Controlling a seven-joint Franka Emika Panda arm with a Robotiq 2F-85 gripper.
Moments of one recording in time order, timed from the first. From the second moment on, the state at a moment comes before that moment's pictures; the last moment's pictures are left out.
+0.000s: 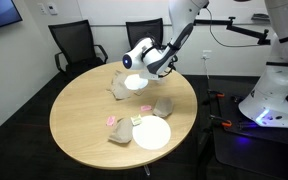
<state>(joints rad) 0.04 0.66 -0.05 -1.82 -1.00 1.72 2.26</state>
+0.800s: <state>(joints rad) 0.05 0.76 -0.05 -1.73 -0.99 1.72 2.26</state>
